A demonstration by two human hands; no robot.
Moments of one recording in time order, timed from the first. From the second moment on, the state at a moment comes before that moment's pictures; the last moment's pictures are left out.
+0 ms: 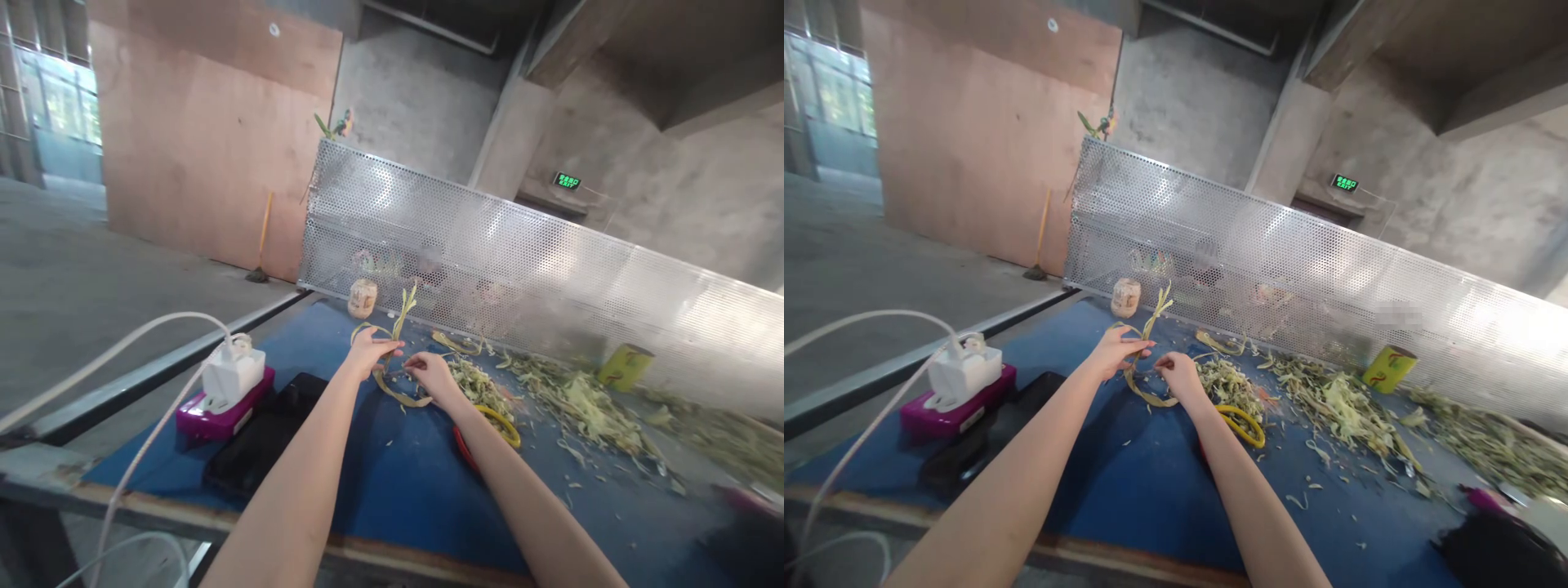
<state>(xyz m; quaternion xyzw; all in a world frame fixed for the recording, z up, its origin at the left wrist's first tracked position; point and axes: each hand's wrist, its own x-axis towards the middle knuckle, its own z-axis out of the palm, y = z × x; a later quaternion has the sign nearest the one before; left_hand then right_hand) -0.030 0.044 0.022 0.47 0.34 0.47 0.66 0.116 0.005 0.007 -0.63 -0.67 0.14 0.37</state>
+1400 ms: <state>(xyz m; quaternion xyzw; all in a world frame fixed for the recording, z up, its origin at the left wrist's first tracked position) -0.028 0.037 0.039 0.52 0.20 0.60 0.58 0.125 -0.059 0.073 -0.51 -0.76 0.34 0.22</state>
